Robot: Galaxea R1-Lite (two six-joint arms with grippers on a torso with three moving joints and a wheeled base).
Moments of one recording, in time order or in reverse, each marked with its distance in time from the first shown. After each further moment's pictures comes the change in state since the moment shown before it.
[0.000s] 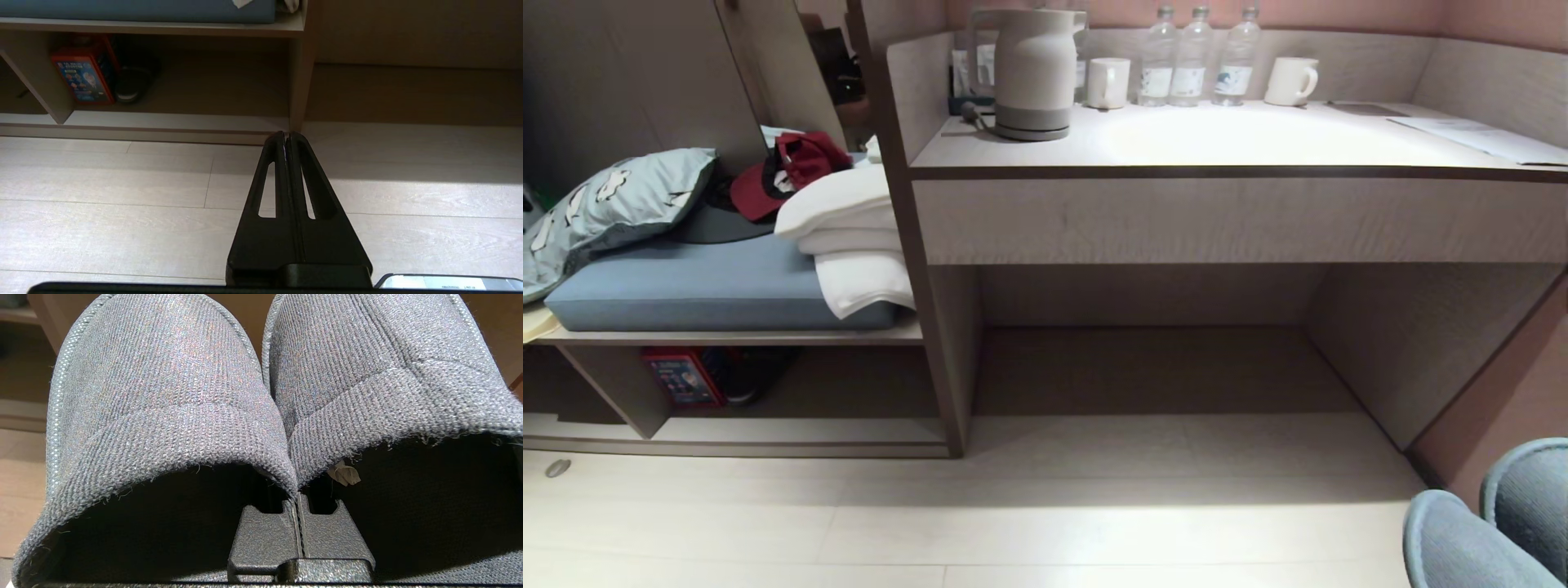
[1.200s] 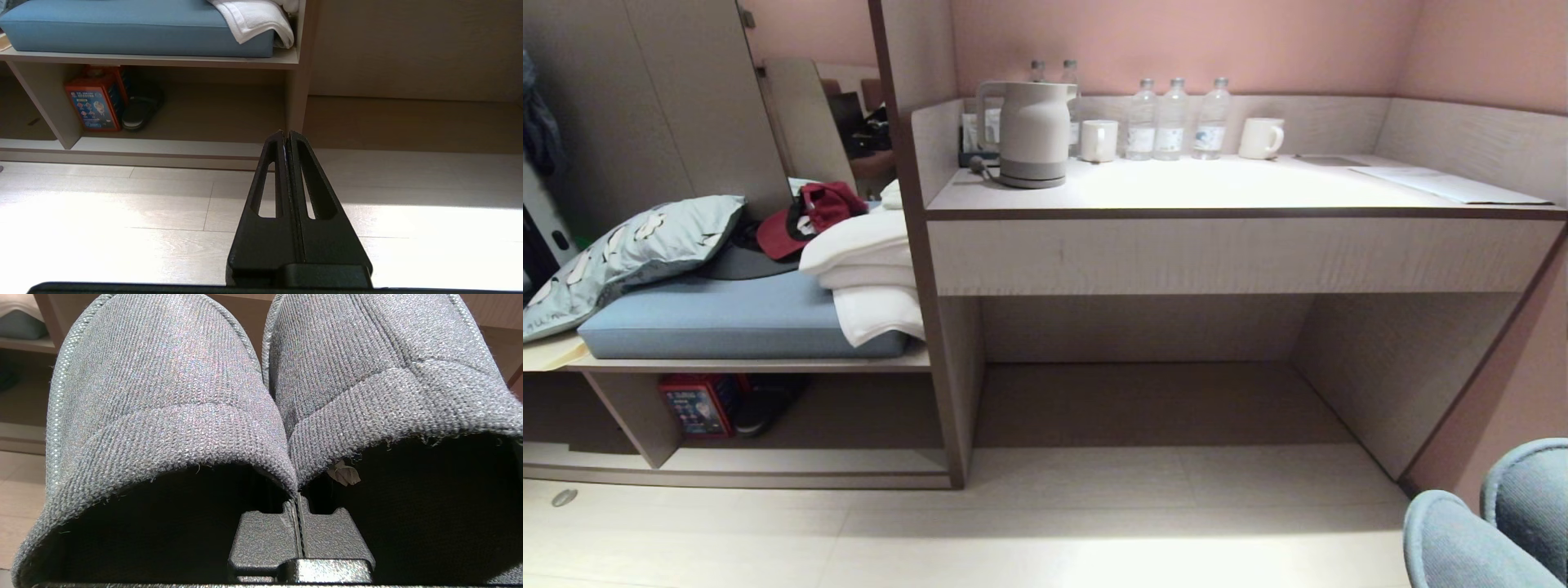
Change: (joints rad) left arm 0.000 0.000 0.003 -0.009 0.000 -0.003; right arm 0.000 0.000 0.000 0.000 0.000 0.000
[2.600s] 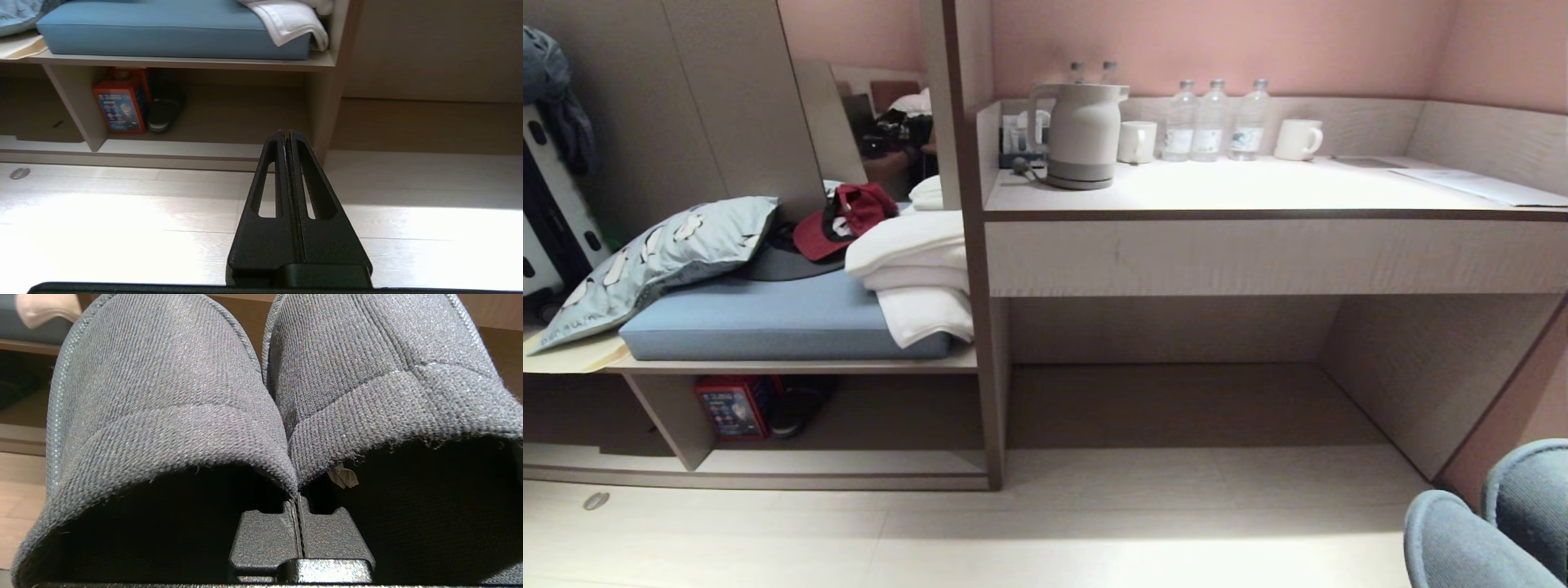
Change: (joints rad) left arm 0.000 0.000 0.000 0.000 0.000 0.000; right arm -0.001 0.000 0.000 0.000 0.000 0.000
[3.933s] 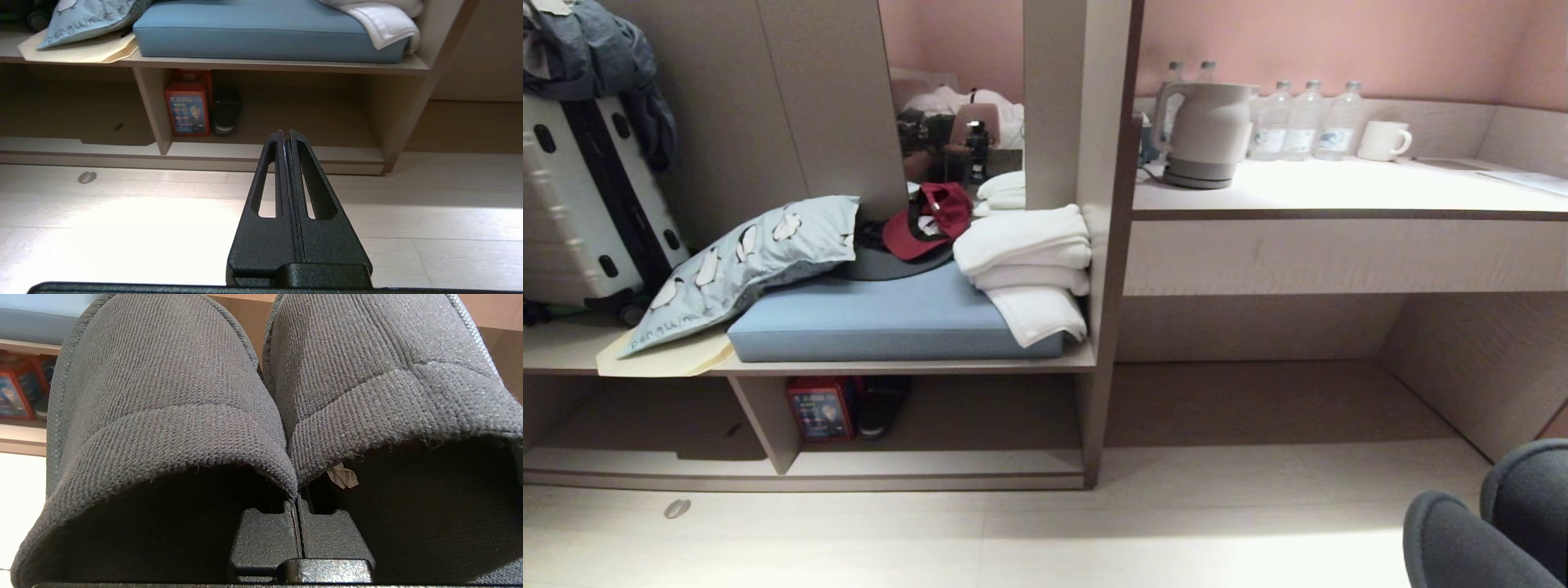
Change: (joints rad) left arm 0.000 0.000 0.000 0.000 0.000 0.000; right arm 0.000 0.000 0.000 0.000 0.000 0.000
